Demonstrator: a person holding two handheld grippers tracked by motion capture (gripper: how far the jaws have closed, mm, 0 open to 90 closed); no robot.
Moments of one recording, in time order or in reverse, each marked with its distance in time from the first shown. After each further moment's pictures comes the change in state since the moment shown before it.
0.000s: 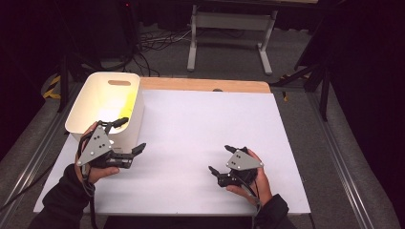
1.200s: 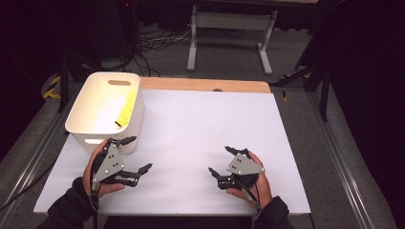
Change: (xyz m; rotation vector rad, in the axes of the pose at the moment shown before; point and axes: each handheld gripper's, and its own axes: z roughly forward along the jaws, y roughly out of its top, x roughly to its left) left arm -0.033 -0.042 0.008 0.100 -0.055 0.037; right arm 0.008 0.001 -0.008 -0.033 -0.025 -0.027
